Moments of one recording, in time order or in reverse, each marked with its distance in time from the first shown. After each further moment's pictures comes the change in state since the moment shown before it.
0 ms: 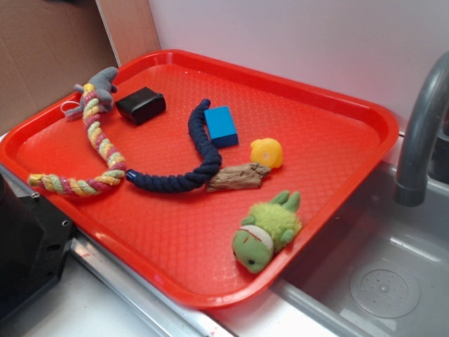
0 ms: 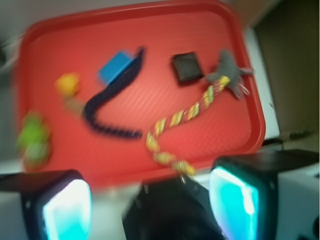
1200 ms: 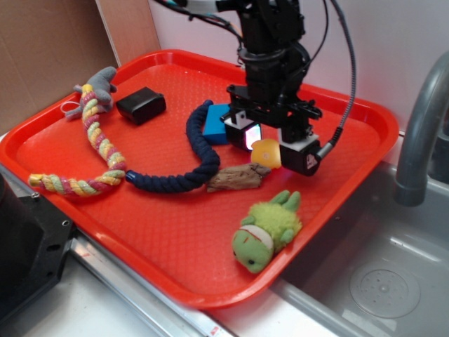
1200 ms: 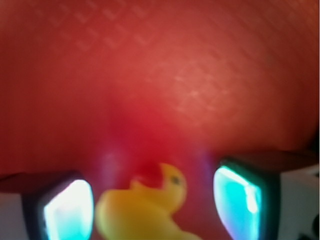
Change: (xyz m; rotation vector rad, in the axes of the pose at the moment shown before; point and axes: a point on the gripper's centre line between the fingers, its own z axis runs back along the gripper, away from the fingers) arm 0.067 -0.124 -0.164 -0.152 0.134 -0.295
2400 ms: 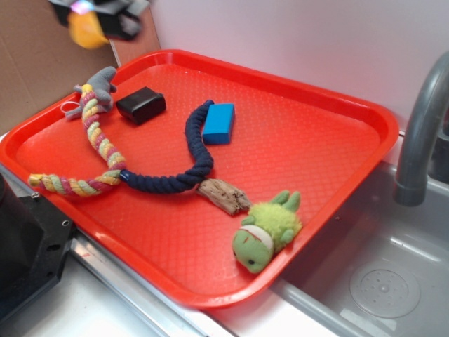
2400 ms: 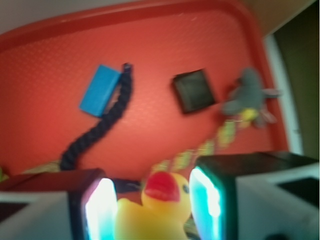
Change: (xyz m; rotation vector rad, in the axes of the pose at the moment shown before) arm -0.102 0.135 0.165 0.144 -0.211 0.246
